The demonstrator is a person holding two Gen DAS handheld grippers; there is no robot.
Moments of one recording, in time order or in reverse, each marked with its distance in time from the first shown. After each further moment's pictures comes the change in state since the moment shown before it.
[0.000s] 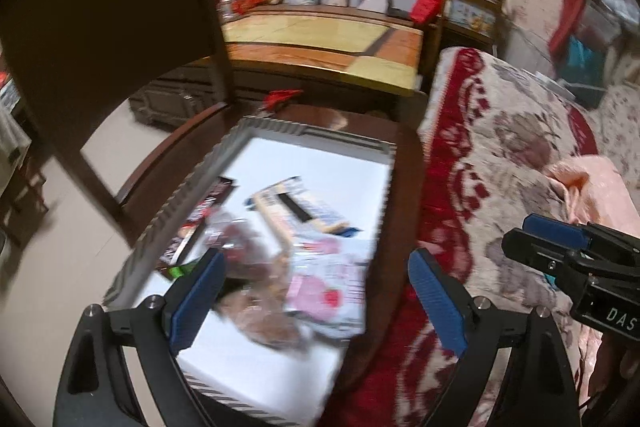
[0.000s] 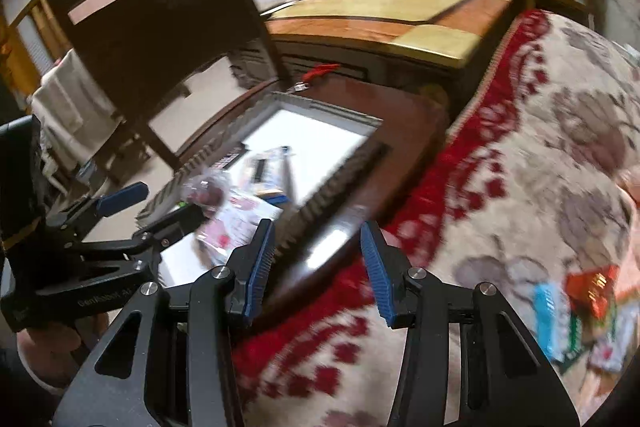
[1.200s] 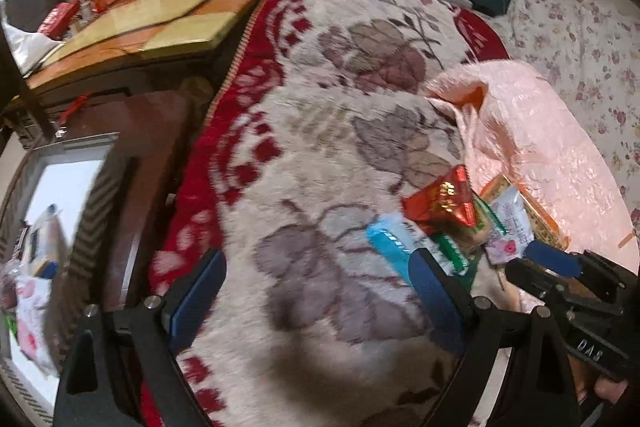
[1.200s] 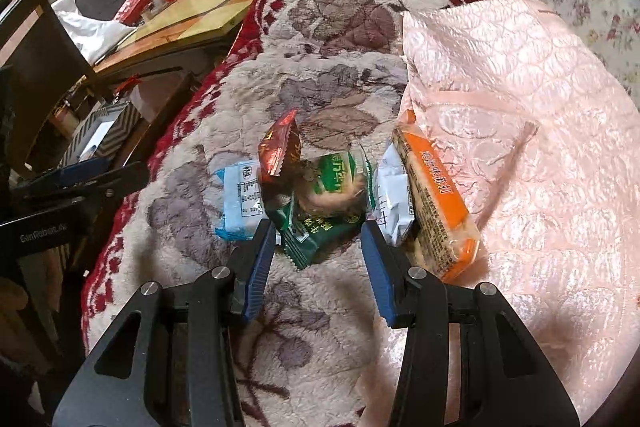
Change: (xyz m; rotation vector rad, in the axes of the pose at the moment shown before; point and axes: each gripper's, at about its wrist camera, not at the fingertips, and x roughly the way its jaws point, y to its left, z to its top) left arm 0.064 -0.220 -0.008 0.245 0.182 -0.278; right arm -0.088 -0.207 -0.110 0.320 0.020 -0.325
